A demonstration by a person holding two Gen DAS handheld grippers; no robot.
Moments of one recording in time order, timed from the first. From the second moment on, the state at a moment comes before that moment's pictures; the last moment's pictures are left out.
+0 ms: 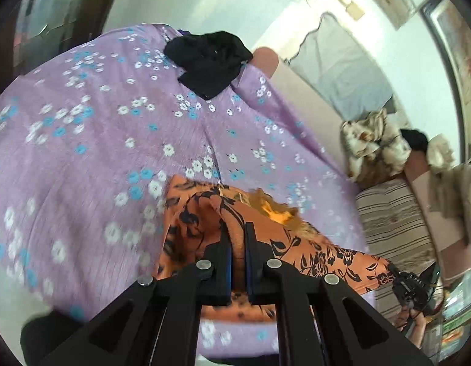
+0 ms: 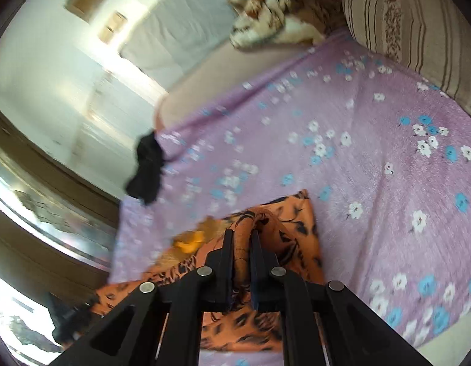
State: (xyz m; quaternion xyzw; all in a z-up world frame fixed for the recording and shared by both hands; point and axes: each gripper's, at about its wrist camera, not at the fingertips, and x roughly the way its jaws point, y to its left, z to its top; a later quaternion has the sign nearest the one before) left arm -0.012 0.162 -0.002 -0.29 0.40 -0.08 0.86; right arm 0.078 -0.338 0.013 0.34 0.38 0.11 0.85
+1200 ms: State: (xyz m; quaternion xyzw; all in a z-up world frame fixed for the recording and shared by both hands) left arm 0.047 0.102 -0.075 -0.12 0.54 -0.09 0.83; right arm 0.145 -0.278 -0.087 0.28 0.55 0.20 0.76
